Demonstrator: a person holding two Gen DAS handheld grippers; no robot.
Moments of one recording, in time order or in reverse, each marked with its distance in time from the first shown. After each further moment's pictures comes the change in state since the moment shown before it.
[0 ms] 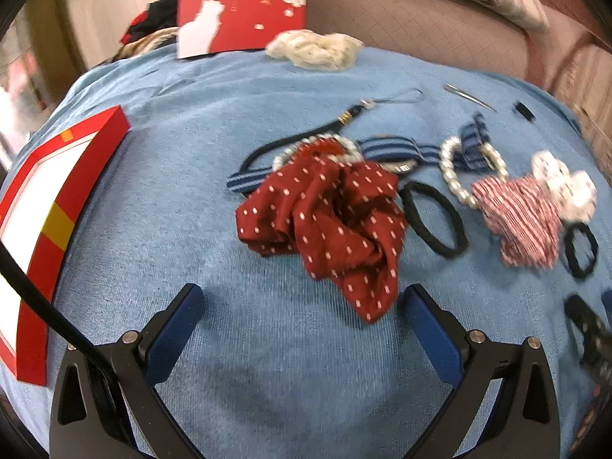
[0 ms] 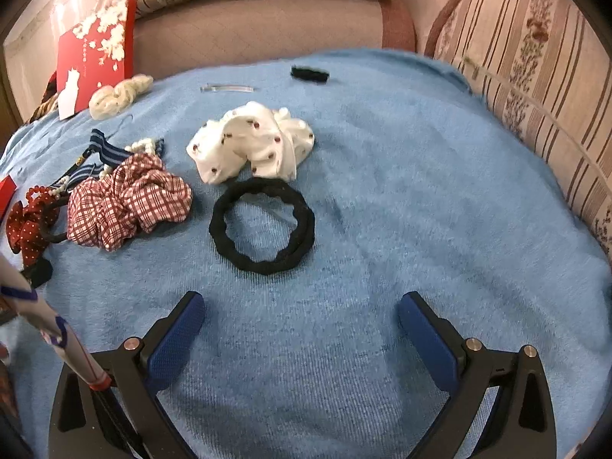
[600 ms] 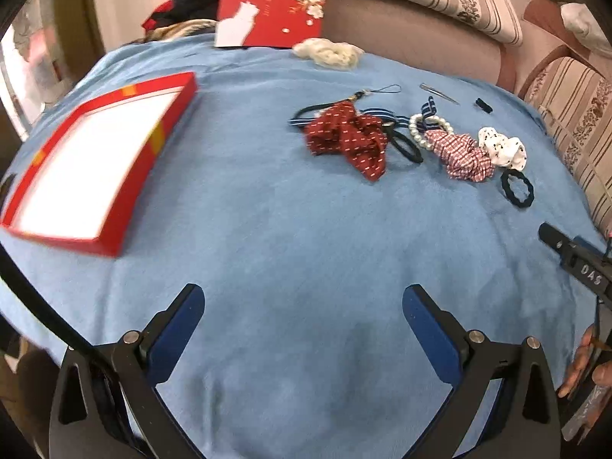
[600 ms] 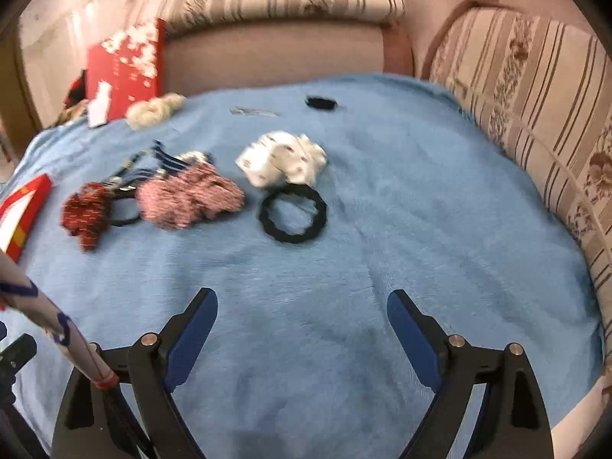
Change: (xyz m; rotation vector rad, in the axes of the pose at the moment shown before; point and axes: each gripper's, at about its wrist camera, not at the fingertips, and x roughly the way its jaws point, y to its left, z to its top) left arm -0.115 0.039 -0.088 -0.063 0.000 -0.038; right arm -0.076 0.015 -0.027 -0.025 -0.091 0.026
